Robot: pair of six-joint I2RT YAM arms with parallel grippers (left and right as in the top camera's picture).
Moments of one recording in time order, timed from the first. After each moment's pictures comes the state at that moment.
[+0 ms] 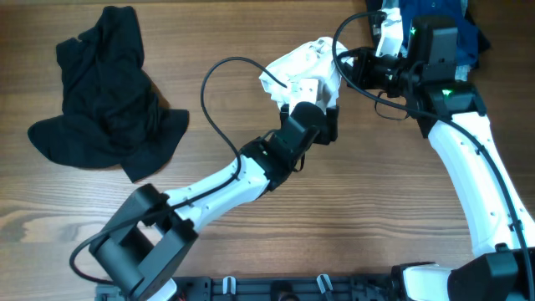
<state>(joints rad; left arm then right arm) -0.83 1.76 1.05 0.21 -0.25 -0.59 0.12 1.51 1.32 -0.47 -0.54 0.28</state>
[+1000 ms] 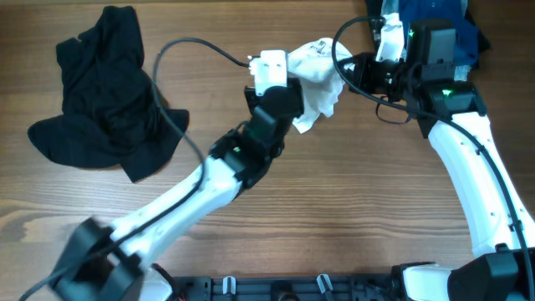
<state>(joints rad) -0.75 1.55 1.05 0.21 -0.54 -0.39 0.12 1.51 1.32 -0.55 -0.48 0.26</state>
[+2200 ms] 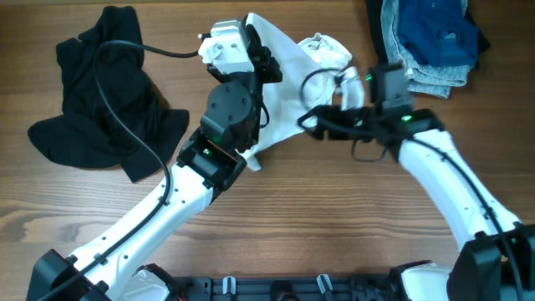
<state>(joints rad) -0.67 1.41 1.05 0.53 -0.57 -0.30 0.26 1.51 1.03 -0.50 -0.60 0.26</state>
